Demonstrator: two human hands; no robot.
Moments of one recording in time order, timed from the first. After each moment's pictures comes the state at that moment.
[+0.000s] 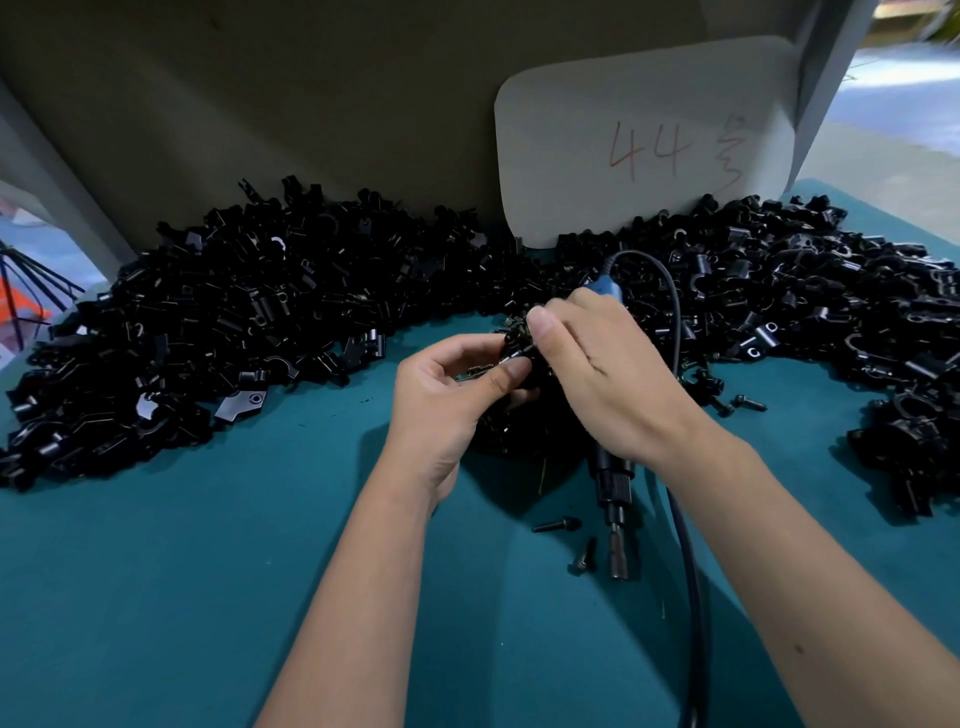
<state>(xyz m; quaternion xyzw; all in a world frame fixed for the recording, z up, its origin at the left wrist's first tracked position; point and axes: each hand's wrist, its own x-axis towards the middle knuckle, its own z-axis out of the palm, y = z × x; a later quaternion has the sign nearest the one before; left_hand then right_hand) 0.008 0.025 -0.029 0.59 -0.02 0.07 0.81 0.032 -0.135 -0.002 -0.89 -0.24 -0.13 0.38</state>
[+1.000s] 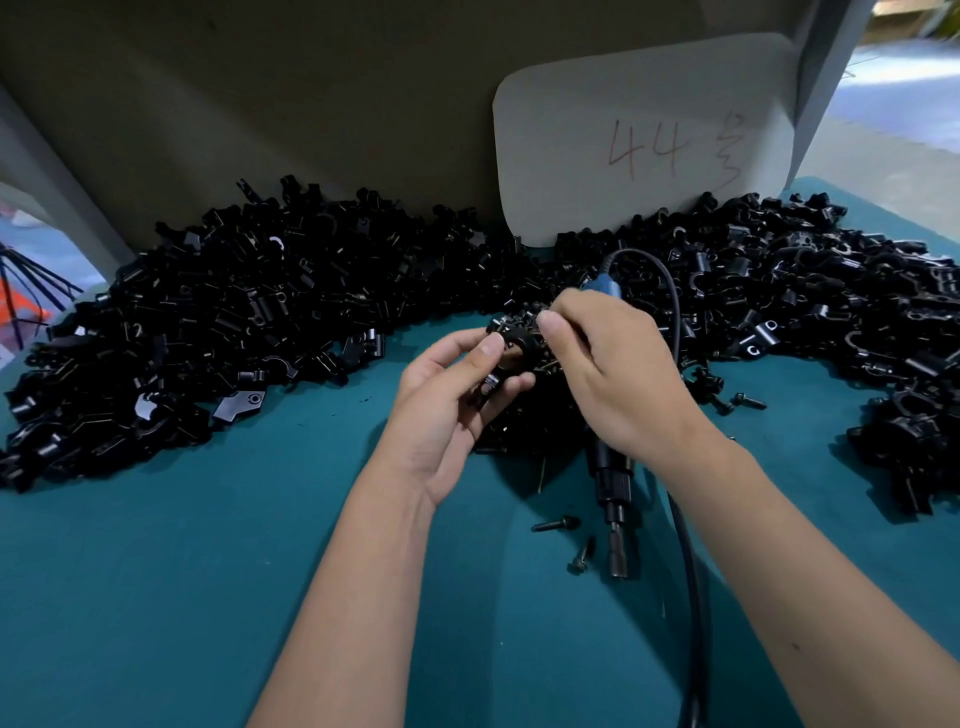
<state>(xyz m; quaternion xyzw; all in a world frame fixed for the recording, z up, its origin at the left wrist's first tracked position) 0.003 0.027 -0.020 0.48 0.04 0.00 0.88 0.035 -0.139 -0.007 -0.88 -0.22 -0.19 0.38</state>
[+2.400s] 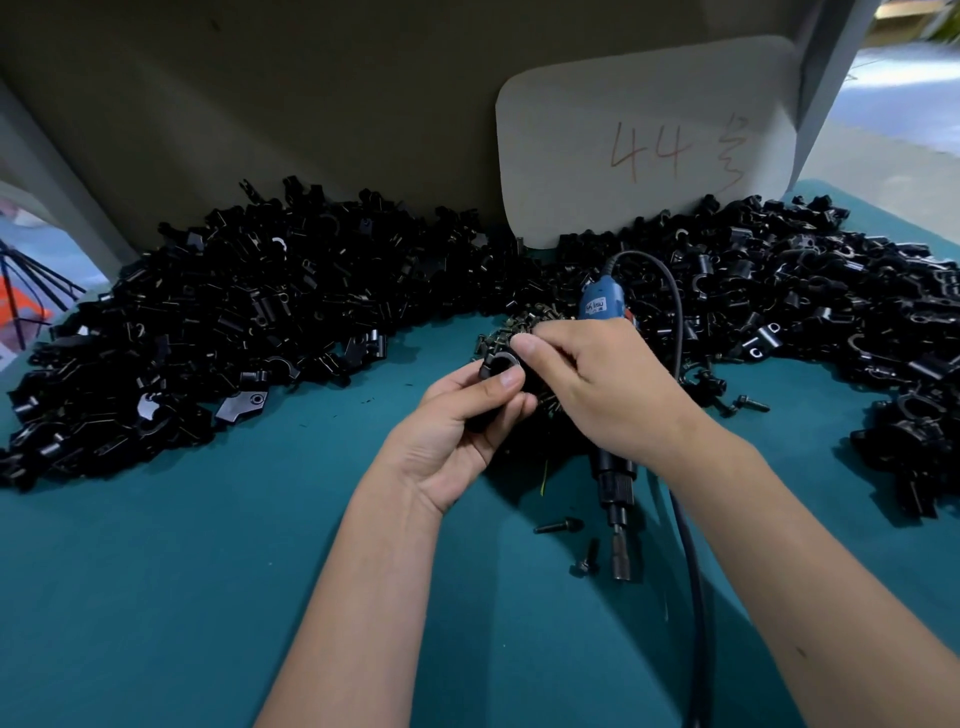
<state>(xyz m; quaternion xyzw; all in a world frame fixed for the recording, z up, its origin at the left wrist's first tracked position) -0.002 0.025 -0.015 0.43 0.08 -0.11 0.89 0.035 -0.136 -0.005 -0.87 -0.28 -0.10 0.40</state>
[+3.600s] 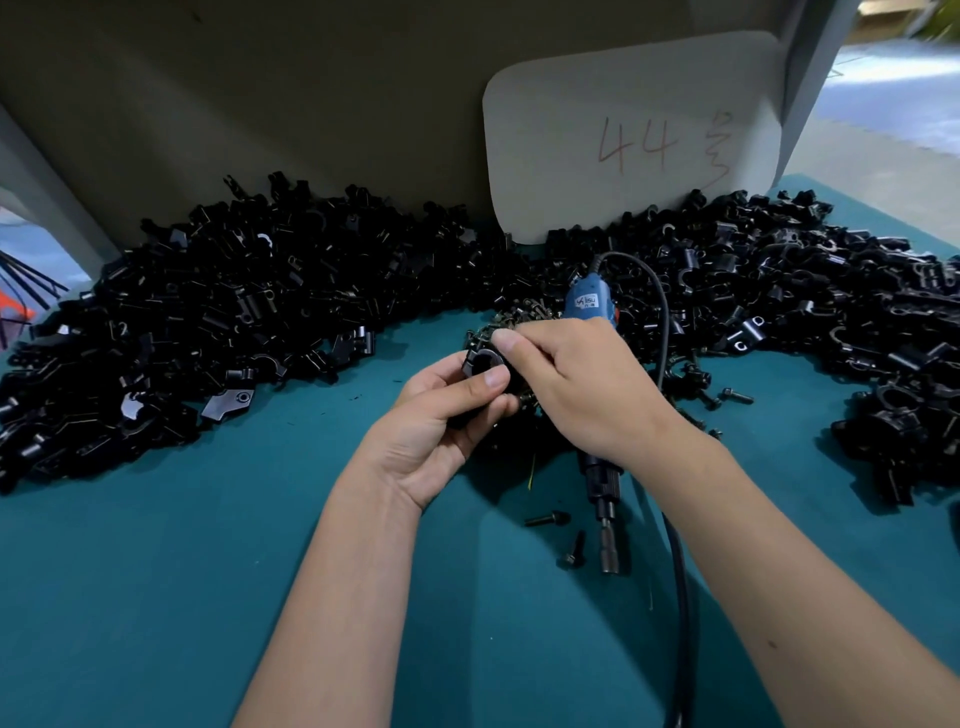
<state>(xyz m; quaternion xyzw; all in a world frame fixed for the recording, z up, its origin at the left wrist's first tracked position) 0.000 0.032 -0.018 0.47 0.04 -0.11 0.88 0.028 -0.130 -0.005 -0.87 -0.25 -0.09 0.41</state>
